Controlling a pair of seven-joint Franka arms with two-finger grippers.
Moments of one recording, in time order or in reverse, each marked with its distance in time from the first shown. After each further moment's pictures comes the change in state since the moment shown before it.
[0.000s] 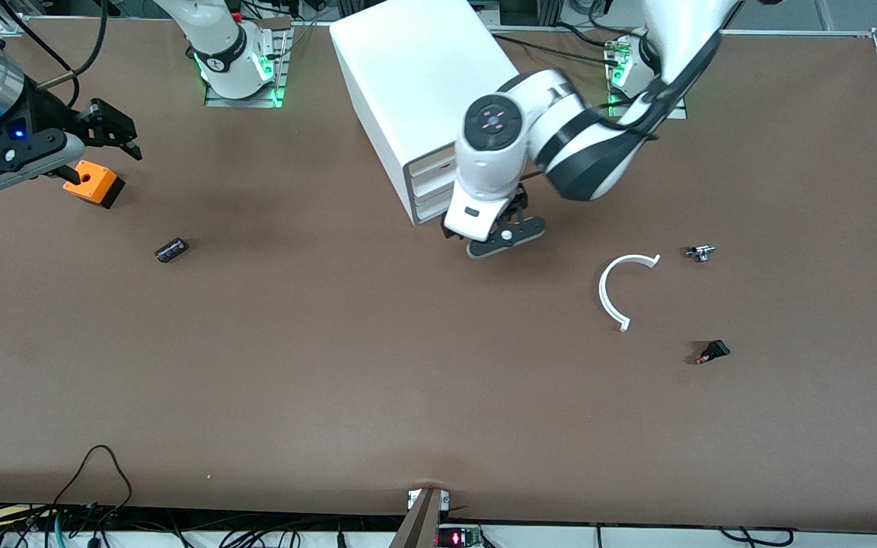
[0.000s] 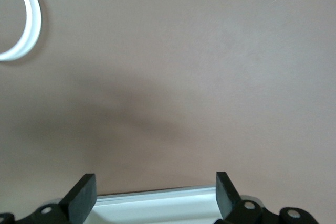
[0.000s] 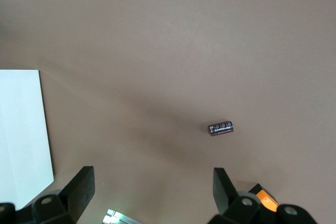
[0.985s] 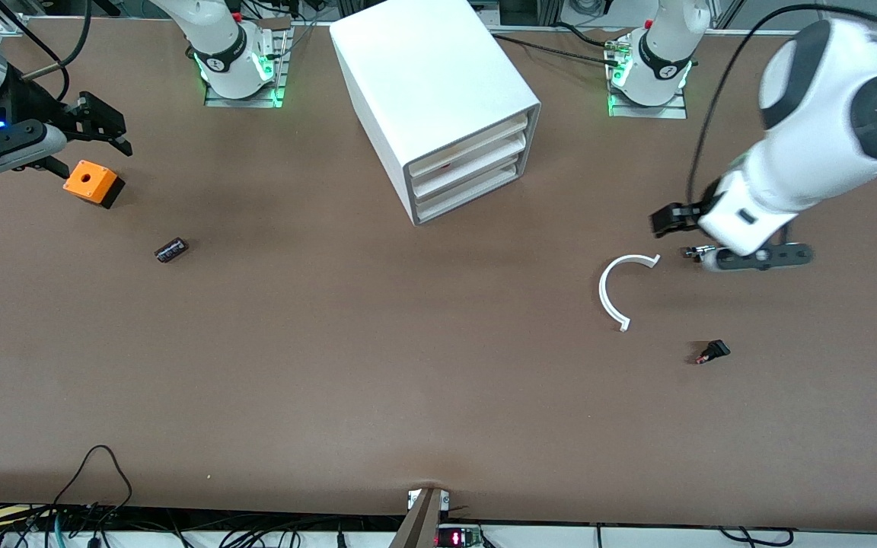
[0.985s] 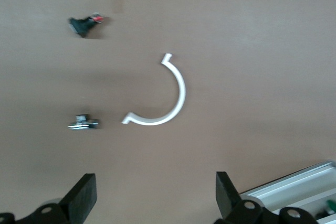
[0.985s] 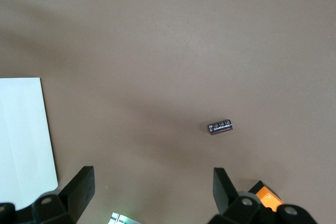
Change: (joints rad) left arm 0.147 -0.396 0.500 -0.151 -0.291 -0.204 0.958; right arm 0.184 -0.020 -0.189 -0.001 -0.010 0.001 0.039
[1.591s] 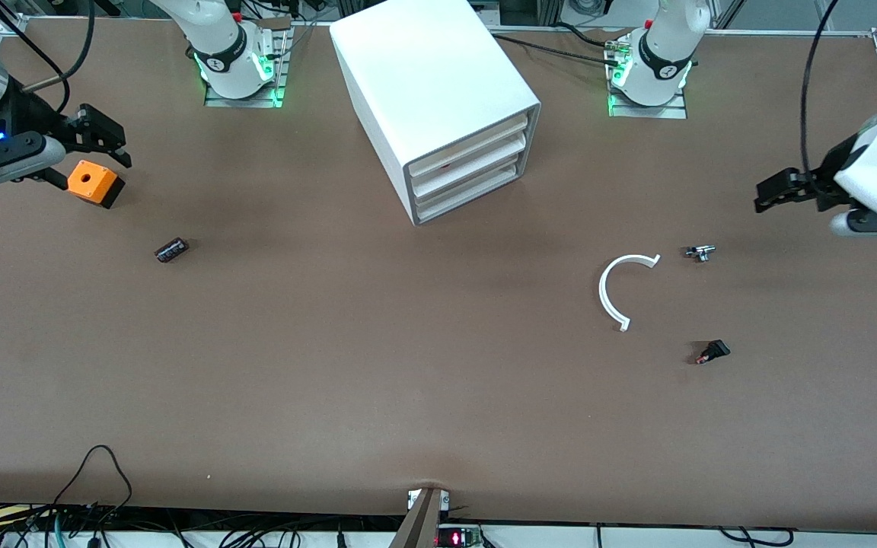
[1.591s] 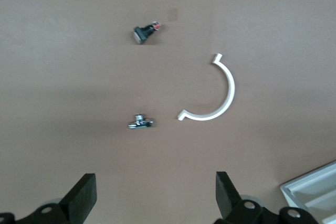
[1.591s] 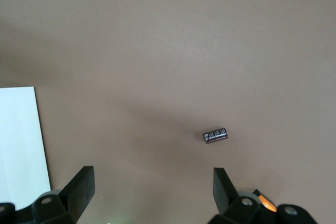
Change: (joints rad) left arm 0.070 -0.114 0.114 -0.040 0.022 -0.030 0.224; right arm 0.001 0.040 -0.005 0.022 -0.003 0.049 0.000
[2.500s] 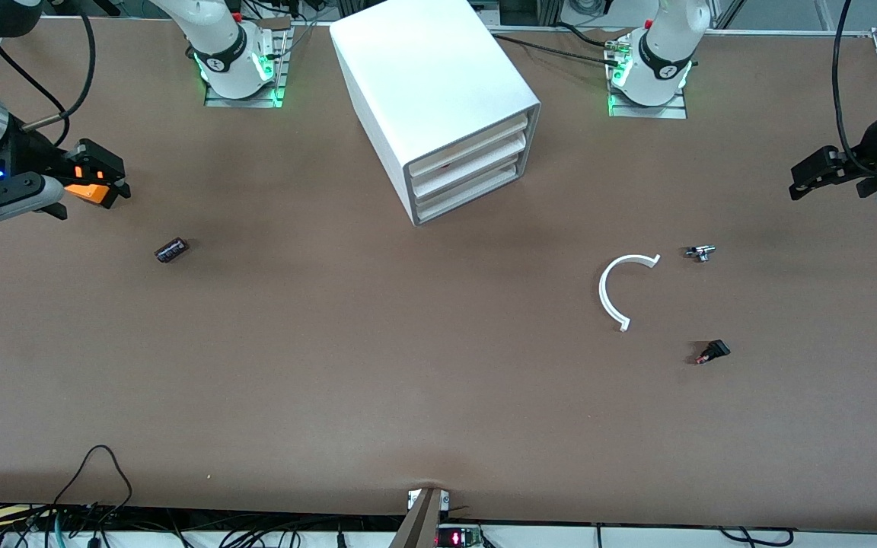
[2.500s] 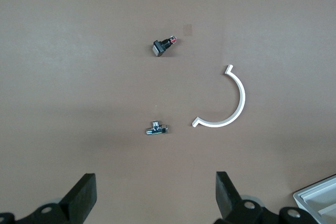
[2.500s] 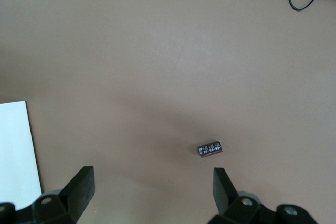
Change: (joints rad) left arm 0.016 -0.060 0.000 0.001 0.029 0.008 0.011; right arm 0.002 0.104 -0.009 0.090 0.000 0.010 0.002
